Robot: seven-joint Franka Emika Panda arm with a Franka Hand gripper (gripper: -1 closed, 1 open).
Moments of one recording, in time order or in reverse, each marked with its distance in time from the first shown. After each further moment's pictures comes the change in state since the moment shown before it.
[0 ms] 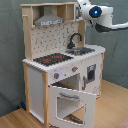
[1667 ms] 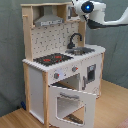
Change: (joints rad) arm 0.003 0.220 0.118 0.247 -0.123 -0.157 -0.127
